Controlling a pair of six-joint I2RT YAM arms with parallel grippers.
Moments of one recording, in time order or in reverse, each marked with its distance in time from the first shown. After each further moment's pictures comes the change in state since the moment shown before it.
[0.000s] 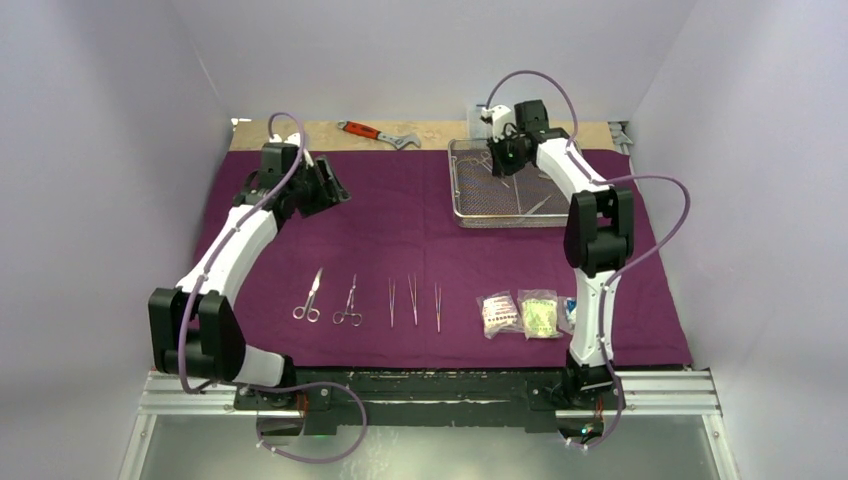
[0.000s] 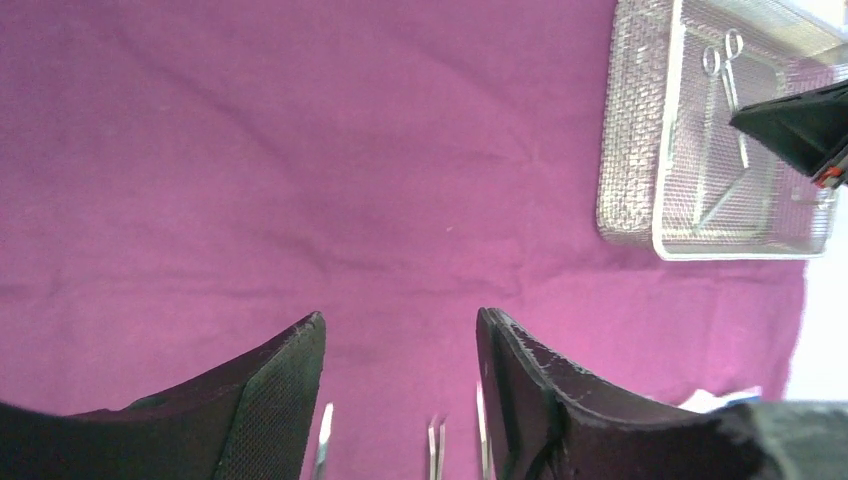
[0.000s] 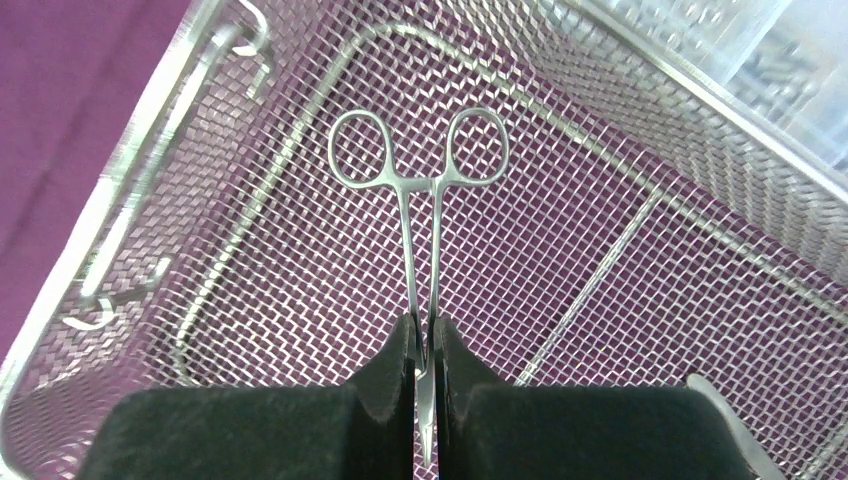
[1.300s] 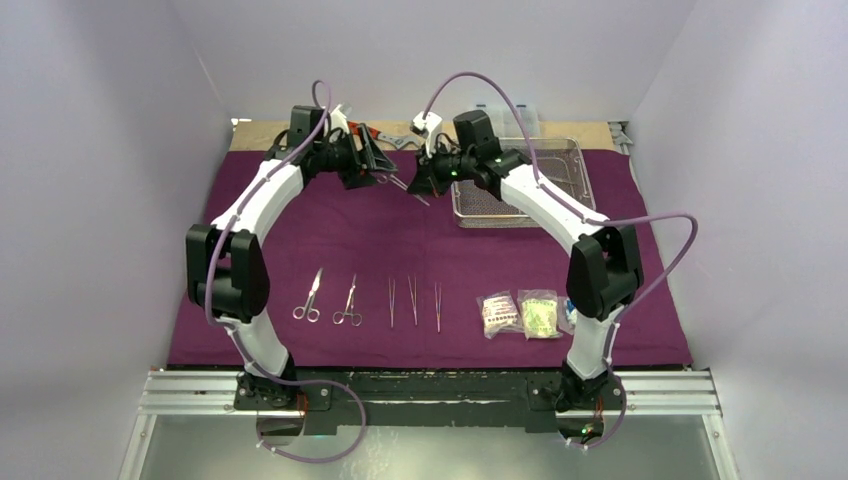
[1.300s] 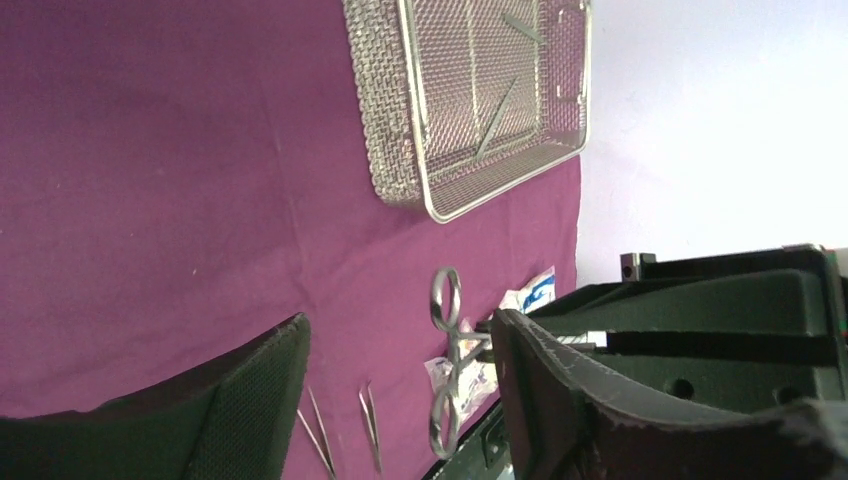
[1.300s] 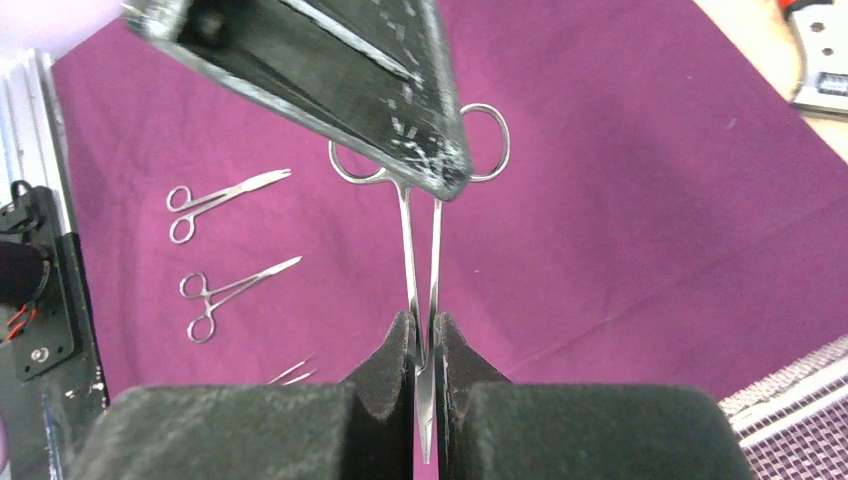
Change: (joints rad) left arm -0.072 0.371 0.381 0.047 0.472 -0.143; right arm 0.347 -0.352 -0.246 0.230 -0.336 0.230
